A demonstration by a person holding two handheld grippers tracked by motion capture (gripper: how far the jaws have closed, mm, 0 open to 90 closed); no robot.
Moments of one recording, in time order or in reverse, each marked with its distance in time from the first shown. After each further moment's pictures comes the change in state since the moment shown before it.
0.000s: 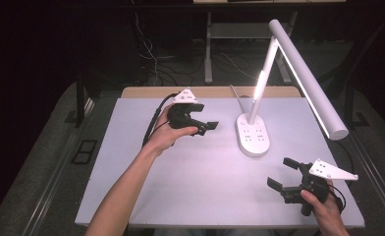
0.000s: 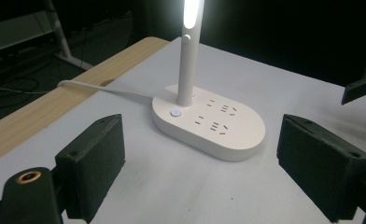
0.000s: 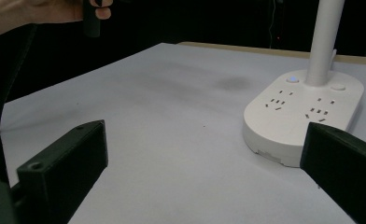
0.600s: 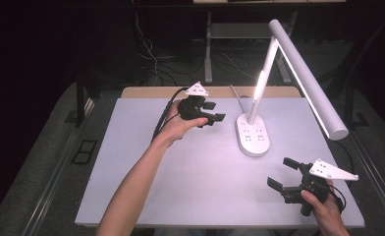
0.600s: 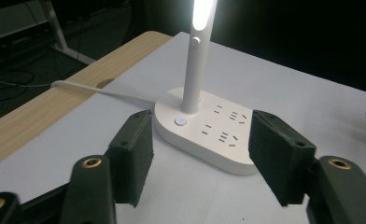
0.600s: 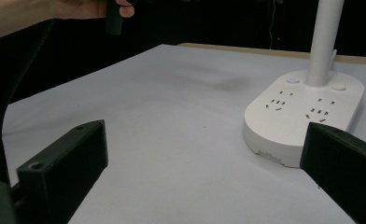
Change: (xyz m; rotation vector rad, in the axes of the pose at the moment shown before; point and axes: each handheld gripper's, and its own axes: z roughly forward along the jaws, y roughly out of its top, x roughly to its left) left arm 0.011 0.015 0.031 0.041 -0.006 -0.007; right arm 0.000 0.000 0.000 -0.007 0.004 0.009
